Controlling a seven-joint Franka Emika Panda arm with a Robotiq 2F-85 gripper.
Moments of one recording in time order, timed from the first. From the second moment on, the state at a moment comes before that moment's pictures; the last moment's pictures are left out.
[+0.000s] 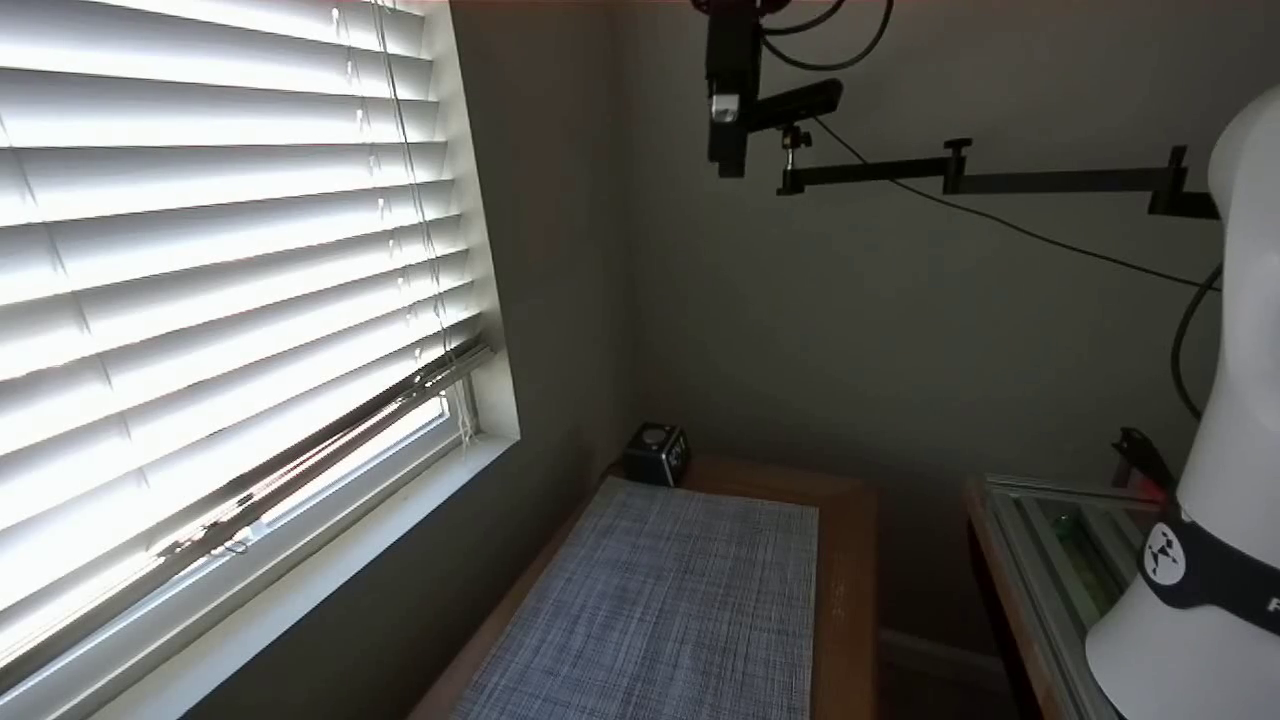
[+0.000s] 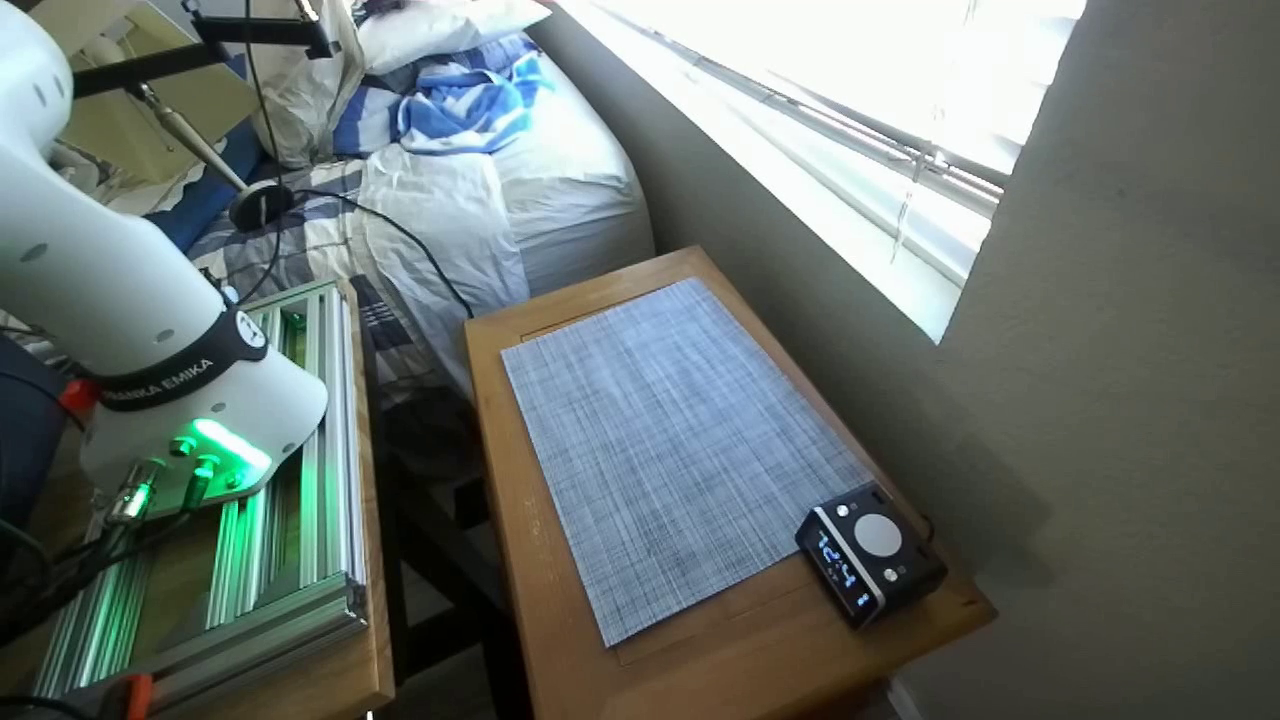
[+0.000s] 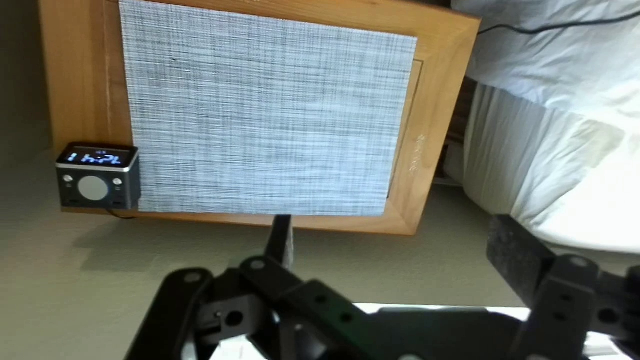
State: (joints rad) arm -0.04 -0.70 -0.27 -2.51 -0.01 1.86 -0.33
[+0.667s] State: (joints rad) arm -0.22 -0.30 -0.33 -2.50 -0.02 2.32 -0.21
